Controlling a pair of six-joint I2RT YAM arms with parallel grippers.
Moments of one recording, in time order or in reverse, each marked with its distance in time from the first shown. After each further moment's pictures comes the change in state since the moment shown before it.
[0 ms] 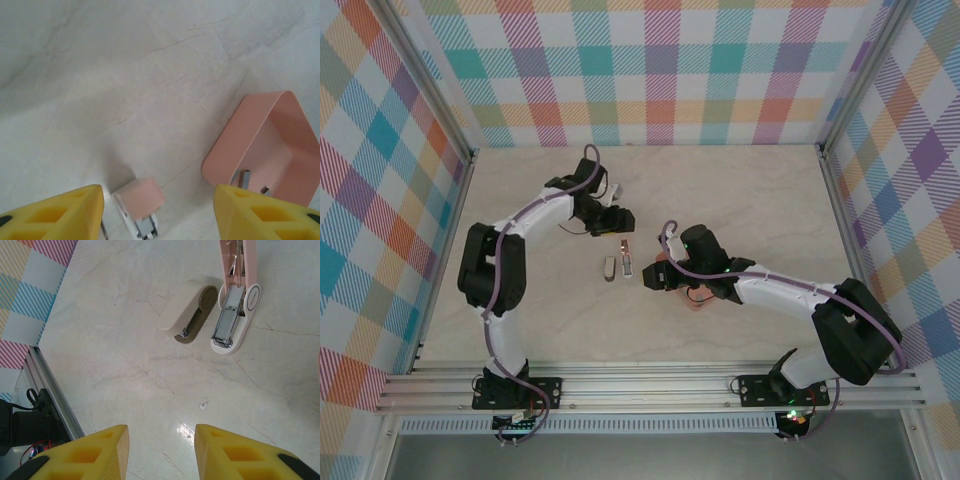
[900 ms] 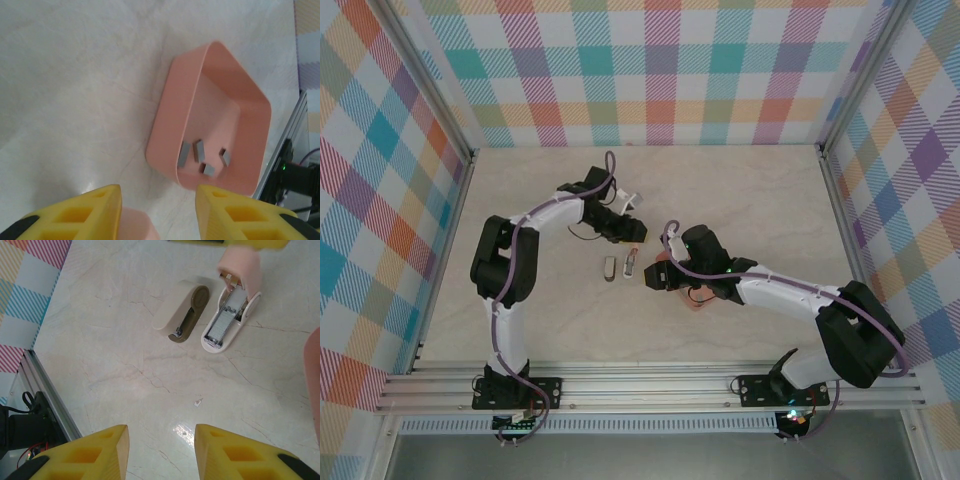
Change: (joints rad) left arm -0.029 0.066 -0.026 0.040 0.301 0.198; right arm 0.000 -0.020 0.000 -0.027 0.026 0.006
